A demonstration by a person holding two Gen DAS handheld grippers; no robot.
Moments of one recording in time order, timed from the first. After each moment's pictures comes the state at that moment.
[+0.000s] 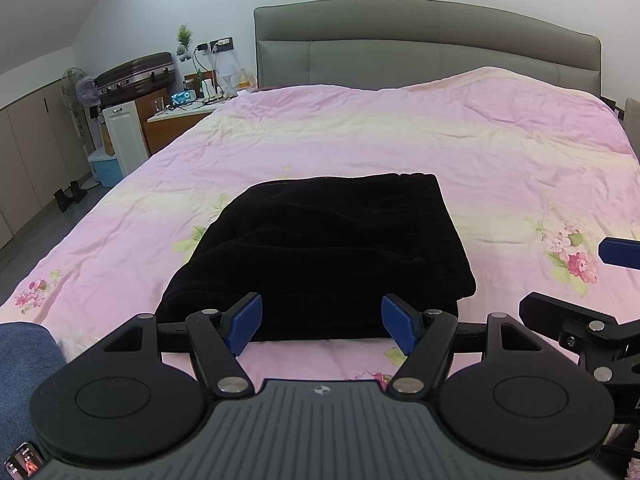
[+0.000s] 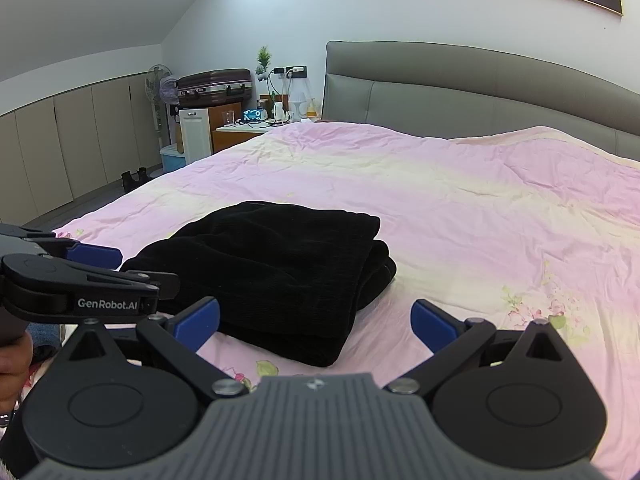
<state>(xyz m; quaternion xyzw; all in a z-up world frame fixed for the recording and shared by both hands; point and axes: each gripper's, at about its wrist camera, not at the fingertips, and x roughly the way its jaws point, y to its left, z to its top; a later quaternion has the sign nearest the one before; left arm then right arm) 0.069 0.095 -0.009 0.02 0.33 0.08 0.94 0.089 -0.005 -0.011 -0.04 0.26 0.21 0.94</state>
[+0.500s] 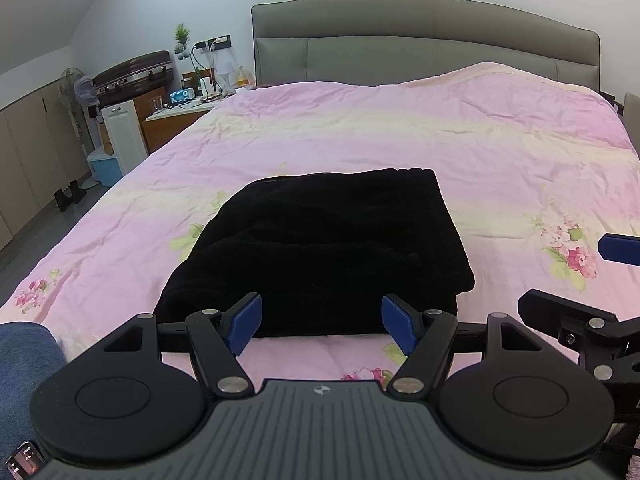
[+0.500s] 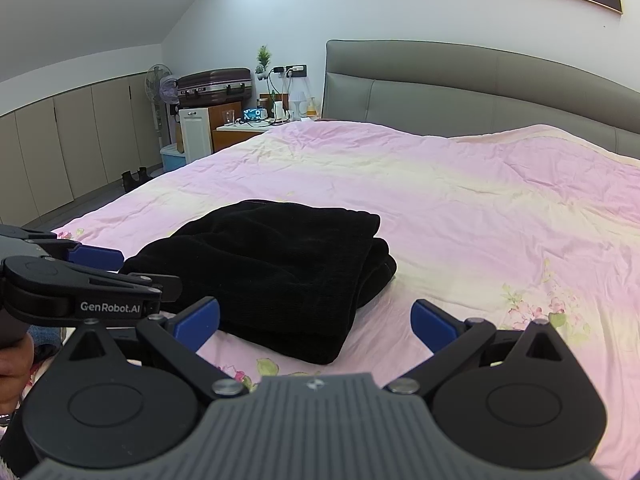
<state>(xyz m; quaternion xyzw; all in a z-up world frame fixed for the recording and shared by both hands) 0.071 0.091 -0.009 0.03 0.33 0.08 0.94 0.088 -0.004 -0.010 -0.04 0.26 0.21 0.94</state>
